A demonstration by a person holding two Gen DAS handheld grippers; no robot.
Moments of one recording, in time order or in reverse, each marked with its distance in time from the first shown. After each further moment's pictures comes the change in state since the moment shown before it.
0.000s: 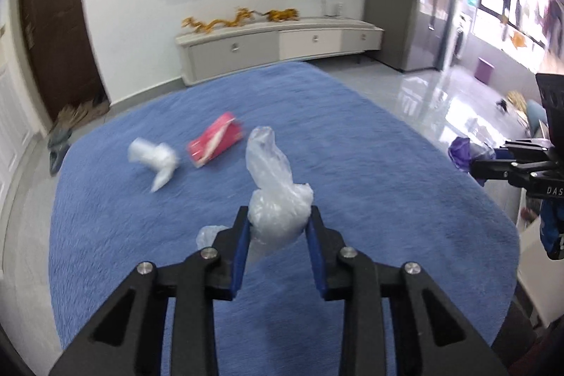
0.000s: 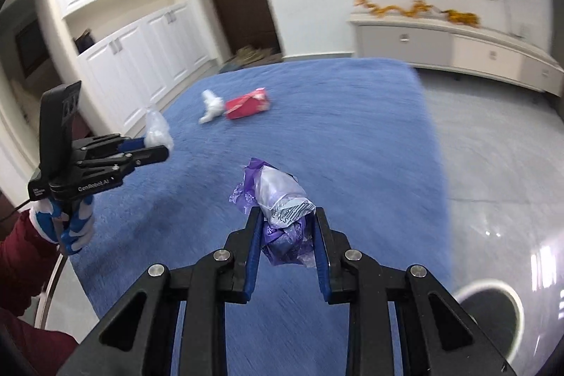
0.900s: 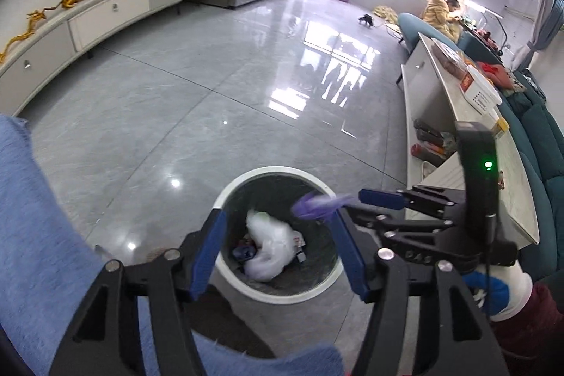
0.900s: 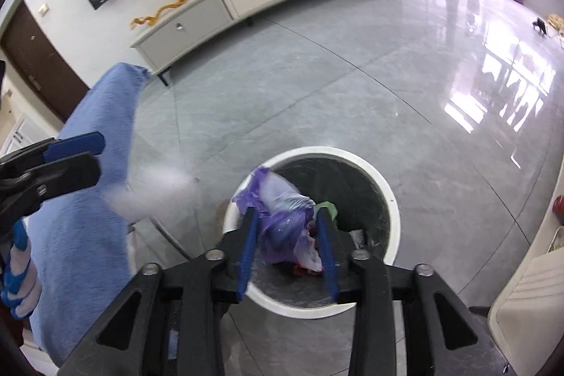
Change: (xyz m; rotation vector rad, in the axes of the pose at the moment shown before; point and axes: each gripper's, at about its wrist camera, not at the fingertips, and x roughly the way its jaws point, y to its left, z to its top) left arm 0.159 -0.362 0.087 0.325 0.259 -0.540; right arm -0.091 -0.263 -0.171 0.650 0.023 -0.427
